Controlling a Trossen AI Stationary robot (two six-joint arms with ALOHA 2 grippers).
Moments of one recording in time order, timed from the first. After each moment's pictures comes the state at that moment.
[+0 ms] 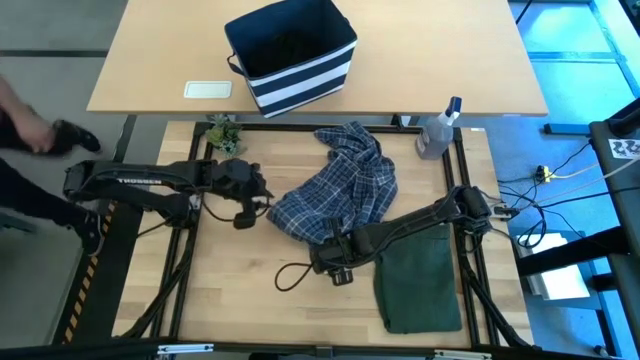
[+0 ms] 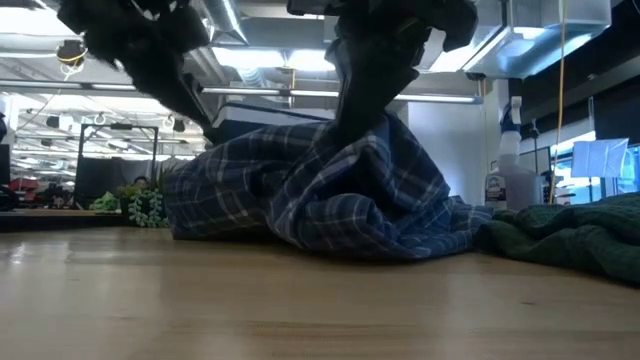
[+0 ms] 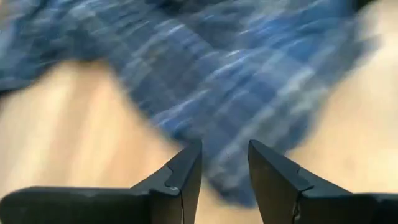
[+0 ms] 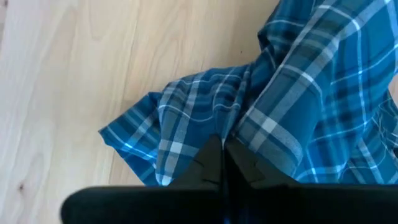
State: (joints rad) left arm 0.13 0.98 0.67 -0.44 0.07 0.06; right arm 0.34 2.05 1.73 -0.93 0.26 0.05
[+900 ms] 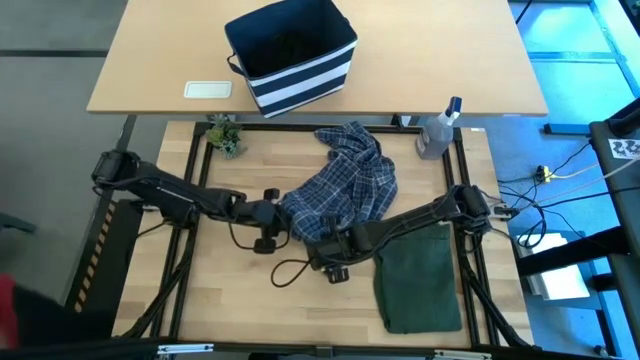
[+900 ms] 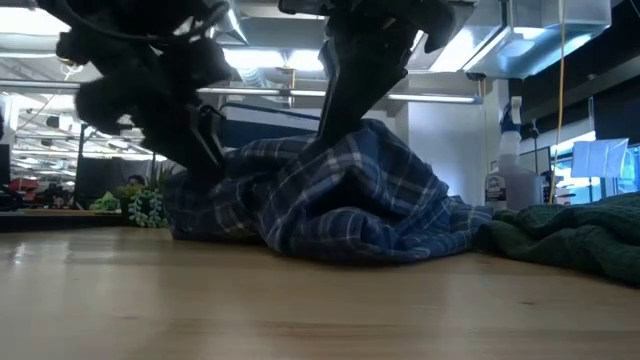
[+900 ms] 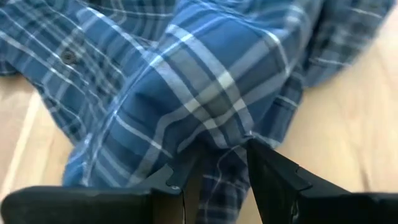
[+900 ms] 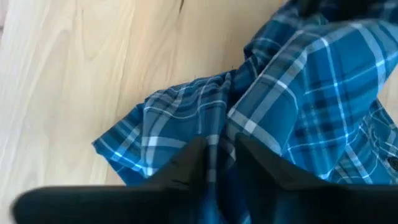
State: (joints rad) left arm -0.13 1.35 0.60 -0.07 -0.22 0.02; right arm 0.32 2.05 1.73 -0.88 0.26 0.05
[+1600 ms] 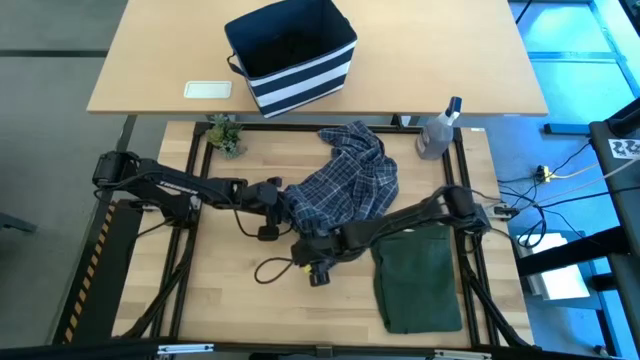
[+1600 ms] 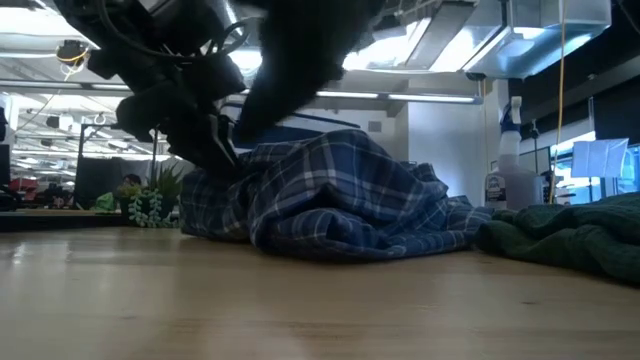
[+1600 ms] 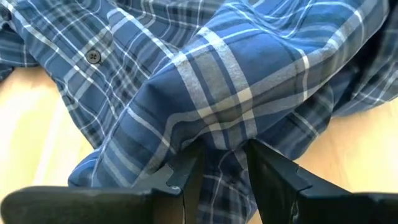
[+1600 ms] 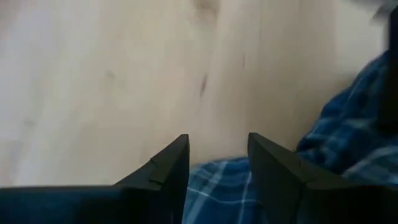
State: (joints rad) left arm 0.03 1.35 0.60 -0.03 -0.10 0.12; right arm 0.28 2.13 1.73 -0.57 0.15 -0.01
